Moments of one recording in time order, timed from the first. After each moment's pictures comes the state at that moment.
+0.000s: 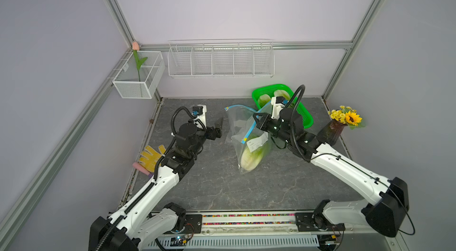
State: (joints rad) left arm -0.56 1.03 0.79 0.11 -0.06 -0.13; right arm 0.71 1.31 1.13 -0.08 0.05 0.84
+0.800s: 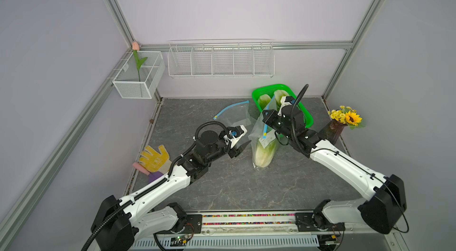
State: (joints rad) left arm -0.81 1.13 0.78 0.18 0.19 0.32; right arm 0.62 1.35 1.13 -0.11 0.13 0.94
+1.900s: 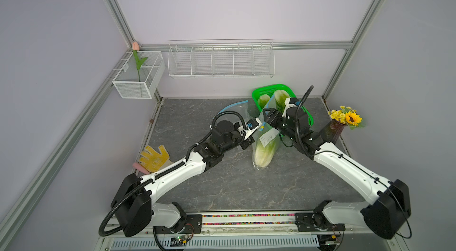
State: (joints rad) left arm -0.84 1.35 0.97 0.21 0.19 0.32; right arm 0.58 1.27 1.07 -0.12 0.14 0.83
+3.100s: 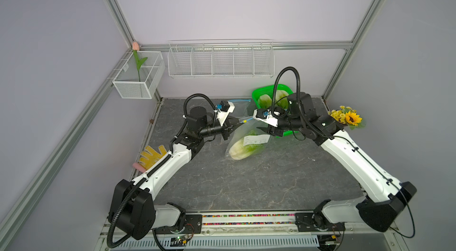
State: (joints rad) left arm -0.49 1.33 0.98 0.22 0.82 -0.02; right arm 0.60 1.39 1.52 -0.73 -0.32 -0.82
